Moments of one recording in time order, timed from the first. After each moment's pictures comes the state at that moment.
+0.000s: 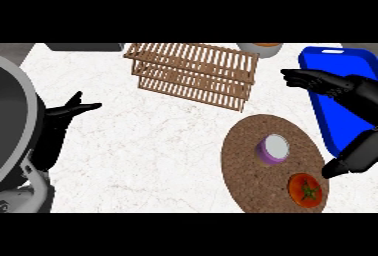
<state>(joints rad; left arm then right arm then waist) -0.13 0.25 0.05 -1.64 0.08 0.06 0.25 -0.43 -0.64 0.08 -1.58 -0.40 0.62 0.13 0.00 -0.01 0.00</state>
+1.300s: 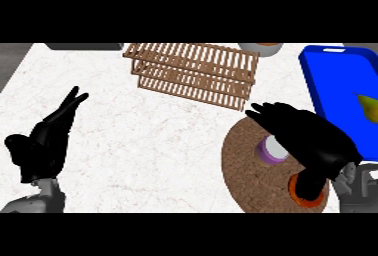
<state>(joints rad) -0.09 0.10 0.11 -1.71 -0.06 0.07 0.19 -0.47 -0.66 0.51 -1.89 0.43 0.62 0.56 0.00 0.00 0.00</state>
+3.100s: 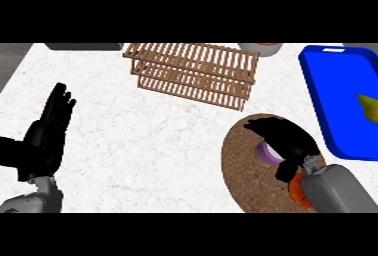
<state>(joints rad) -0.10 0.11 0.13 -1.69 -0.05 0.07 0.18 -0.29 -0.38 0.35 -1.46 0.98 0.48 0.04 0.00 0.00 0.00</state>
